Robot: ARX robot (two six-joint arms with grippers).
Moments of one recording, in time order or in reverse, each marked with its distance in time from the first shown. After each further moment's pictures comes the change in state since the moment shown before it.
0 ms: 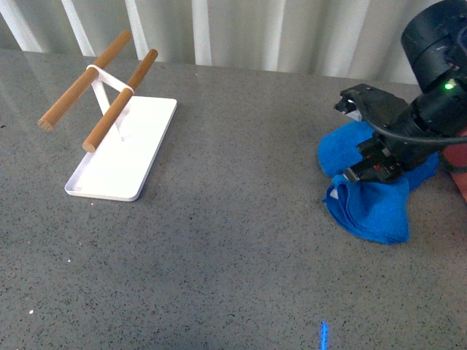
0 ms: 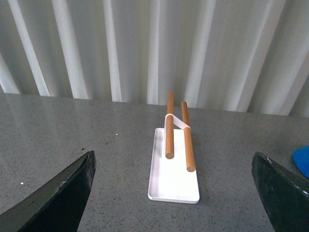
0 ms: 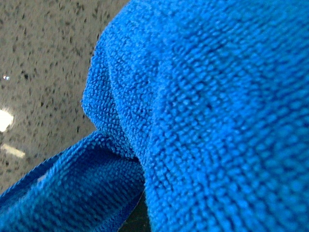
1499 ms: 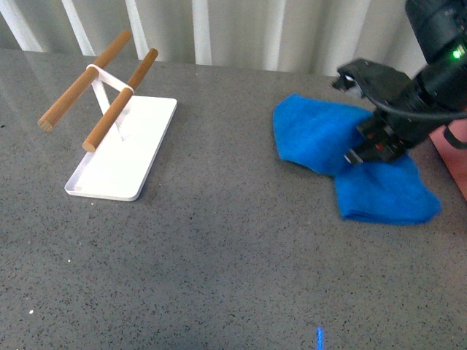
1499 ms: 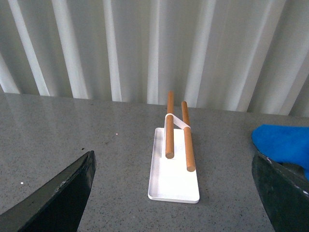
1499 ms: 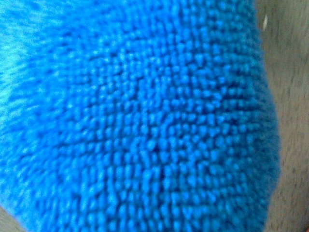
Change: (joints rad) left arm 0.000 -0.001 0.000 0.000 0.000 0.000; right arm 0.048 -0.087 0.031 0.000 -0.032 -0.021
